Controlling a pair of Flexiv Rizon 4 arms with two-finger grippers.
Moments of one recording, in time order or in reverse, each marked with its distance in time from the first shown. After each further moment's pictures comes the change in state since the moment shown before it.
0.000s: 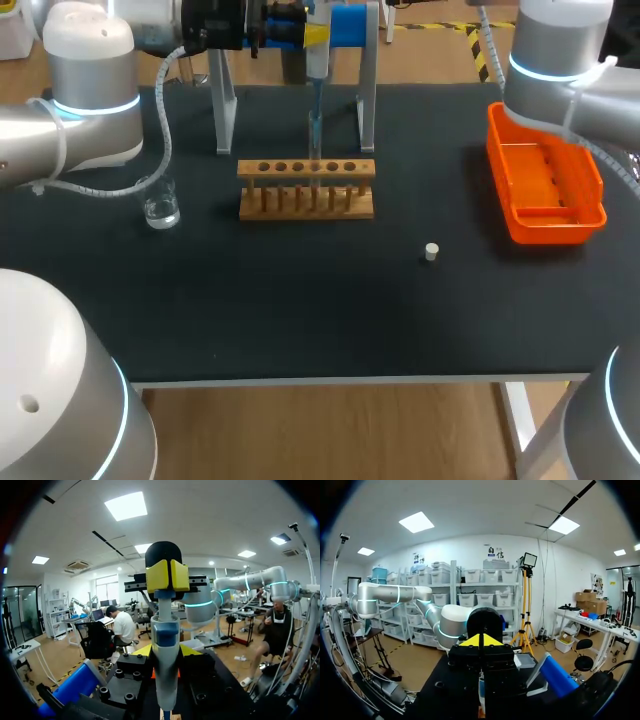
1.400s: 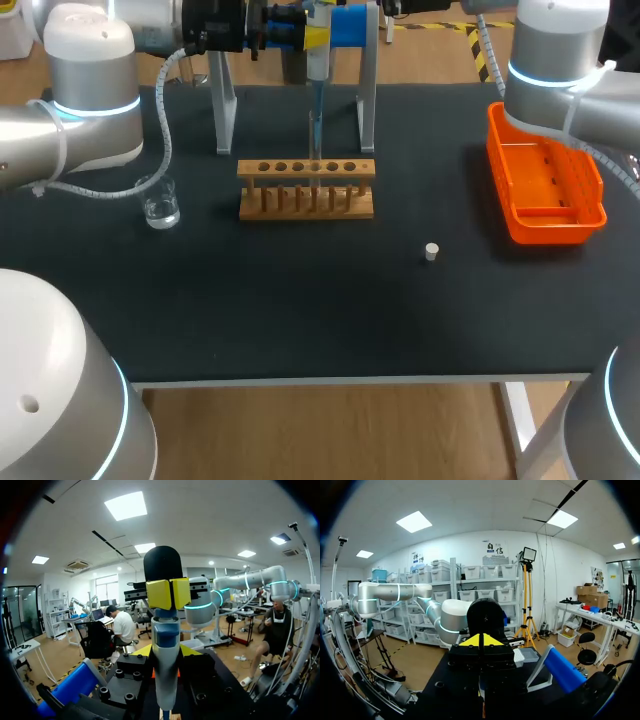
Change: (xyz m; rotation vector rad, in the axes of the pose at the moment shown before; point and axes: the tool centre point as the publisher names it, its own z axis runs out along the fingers) left arm 0.001 0.002 0.000 0.000 0.001 0.000; right arm 0.001 -0.017 0.001 0.027 0.007 0.039
